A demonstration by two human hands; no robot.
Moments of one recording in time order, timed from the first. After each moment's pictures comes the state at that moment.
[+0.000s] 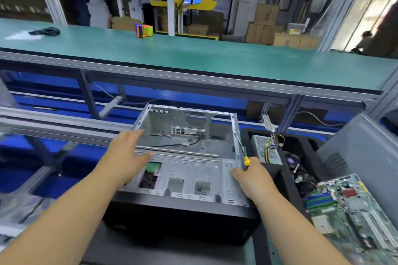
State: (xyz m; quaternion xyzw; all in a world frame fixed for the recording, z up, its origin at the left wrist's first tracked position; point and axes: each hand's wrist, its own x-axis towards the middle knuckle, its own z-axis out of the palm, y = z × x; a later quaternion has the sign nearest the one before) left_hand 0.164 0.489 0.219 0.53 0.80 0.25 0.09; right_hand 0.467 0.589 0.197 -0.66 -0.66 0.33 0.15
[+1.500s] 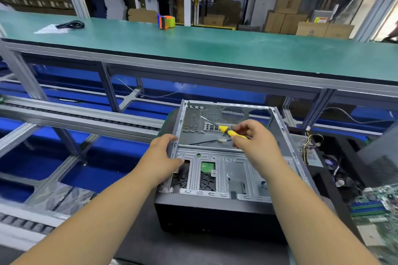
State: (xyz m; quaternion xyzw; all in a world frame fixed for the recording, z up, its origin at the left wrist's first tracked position) left_hand 0.127 0.498 0.175 0.48 0.76 0.36 0.24; right_hand 0.356 0.601 0.224 -0.47 -0.68 0.43 0.37
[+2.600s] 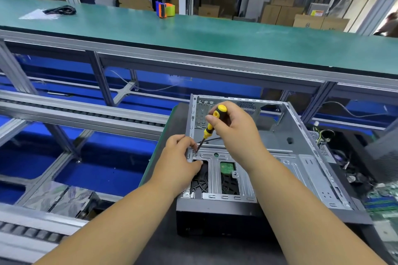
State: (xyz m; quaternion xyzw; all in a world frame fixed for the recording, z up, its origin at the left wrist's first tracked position) left_hand 0.124 0.500 0.158 0.54 0.73 0.38 0.18; right_hand 0.264 0.577 0.241 -0.37 -0.77 0.35 0.39
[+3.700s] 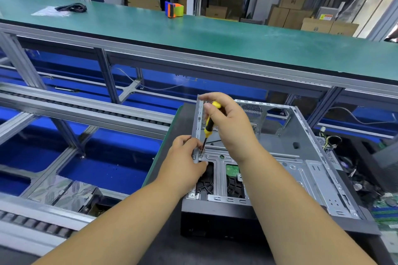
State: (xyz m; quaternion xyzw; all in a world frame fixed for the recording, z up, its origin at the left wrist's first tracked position) left_hand 0.123 0.499 0.156 0.54 0.73 0.38 0.18; right_hand 0.232 0.581 0.245 -0.28 -0.70 0.50 0.41
